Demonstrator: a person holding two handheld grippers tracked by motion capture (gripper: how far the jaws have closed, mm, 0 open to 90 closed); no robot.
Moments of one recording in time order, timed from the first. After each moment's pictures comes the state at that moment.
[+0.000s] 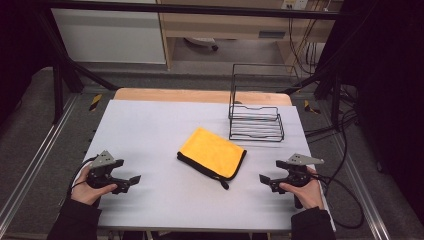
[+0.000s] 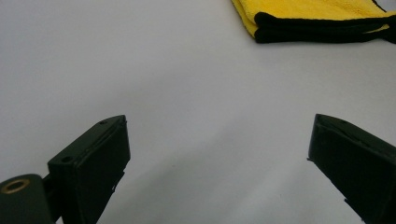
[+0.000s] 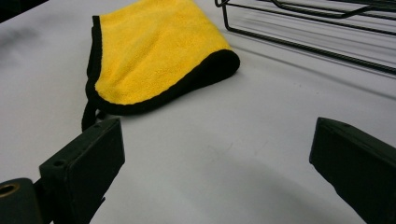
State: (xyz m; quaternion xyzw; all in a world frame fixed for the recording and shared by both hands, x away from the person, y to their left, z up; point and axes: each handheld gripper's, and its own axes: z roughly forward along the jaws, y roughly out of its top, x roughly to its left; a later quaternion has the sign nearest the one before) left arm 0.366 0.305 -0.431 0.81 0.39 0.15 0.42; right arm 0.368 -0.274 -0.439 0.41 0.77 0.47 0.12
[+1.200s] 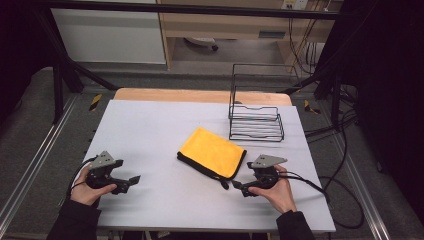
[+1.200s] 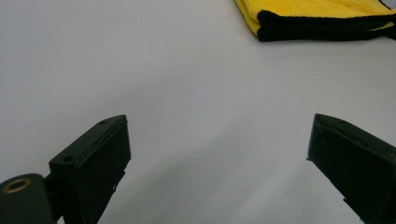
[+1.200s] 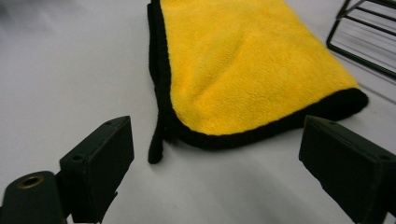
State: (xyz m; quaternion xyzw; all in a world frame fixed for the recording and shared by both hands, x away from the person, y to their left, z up) left arm 0.365 0.305 -0.432 0.81 0.39 0.15 0.42; right arm 0.366 -0.186 -0.431 0.34 0.83 0.43 0.12
